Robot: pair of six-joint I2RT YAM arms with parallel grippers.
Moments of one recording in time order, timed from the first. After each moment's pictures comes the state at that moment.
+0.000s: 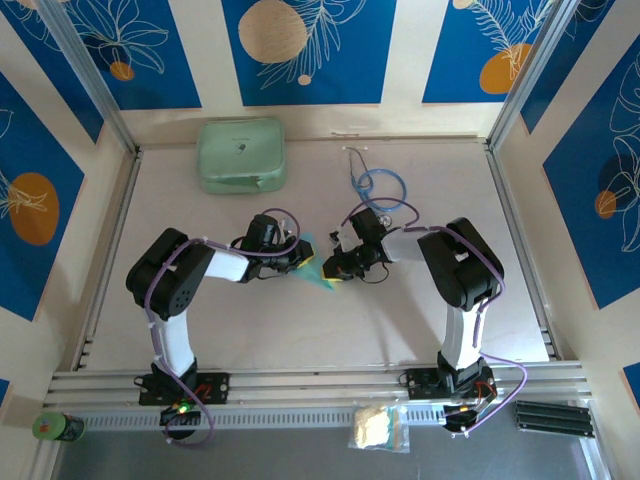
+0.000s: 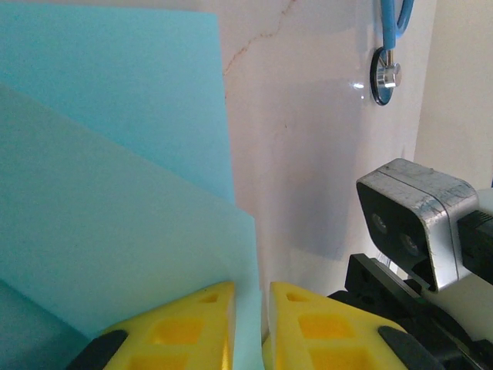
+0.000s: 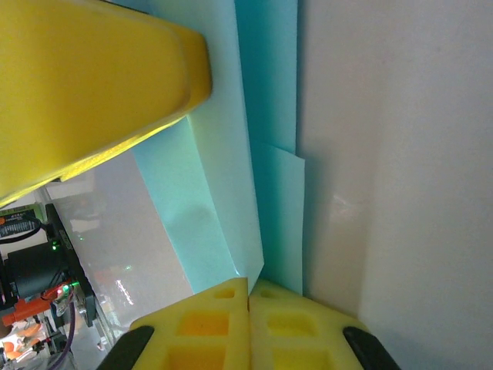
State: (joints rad) left arm -0.53 1.89 0.79 0.45 0.54 -1.04; right arm 0.50 1.91 0.95 -0.19 -0.76 0.44
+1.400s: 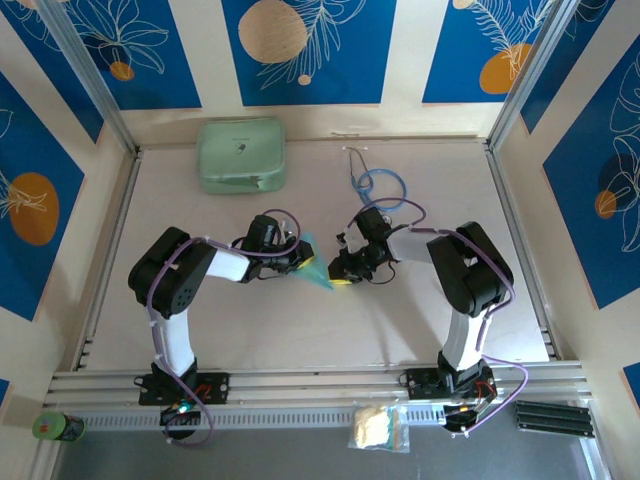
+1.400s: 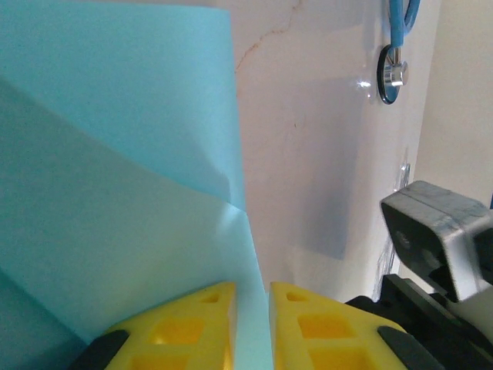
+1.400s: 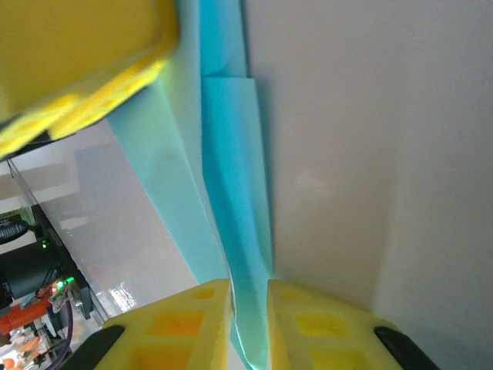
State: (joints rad) left arm -0.52 1.91 0.79 0.45 0.55 -1.04; right arm 0.48 1.83 0.94 -0.32 -0.71 0.43
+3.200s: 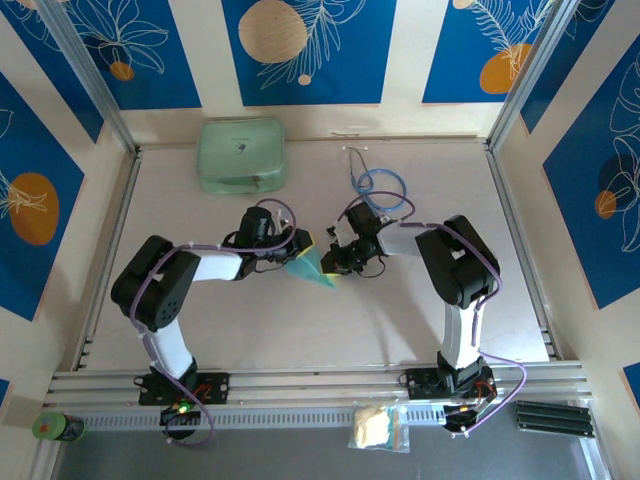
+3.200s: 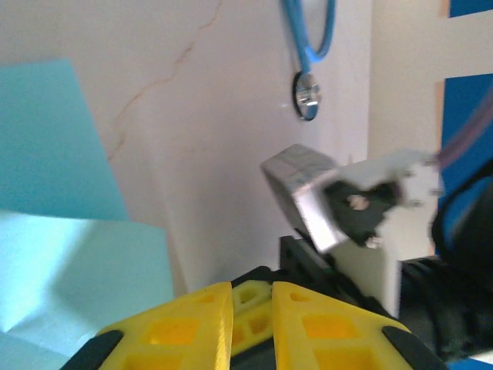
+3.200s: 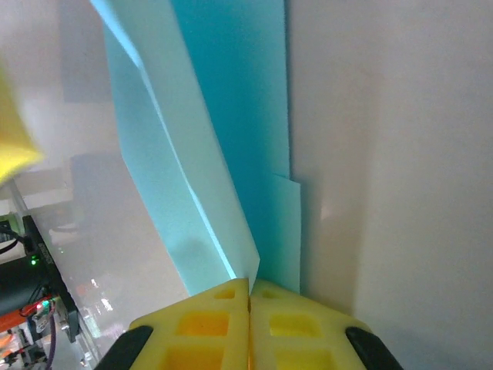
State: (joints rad) left arm -0.50 1.77 0.79 0.45 0.56 -1.03; right arm 0.50 1.94 1.03 -0.27 -0.71 0.41
